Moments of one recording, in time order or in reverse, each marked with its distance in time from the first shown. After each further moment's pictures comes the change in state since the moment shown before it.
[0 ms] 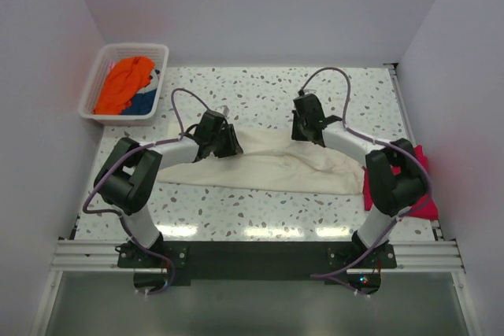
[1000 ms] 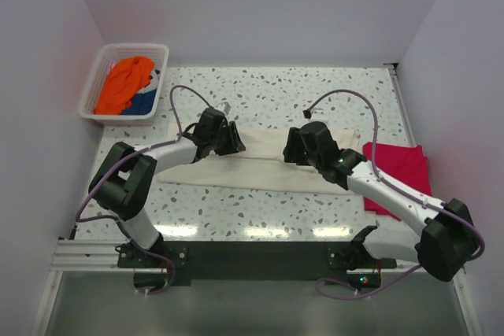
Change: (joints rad) left arm -0.008 -0.044 0.000 -0.002 0.005 0.013; right arm 0.219 -0.512 -0.300 -0.049 0.030 0.170
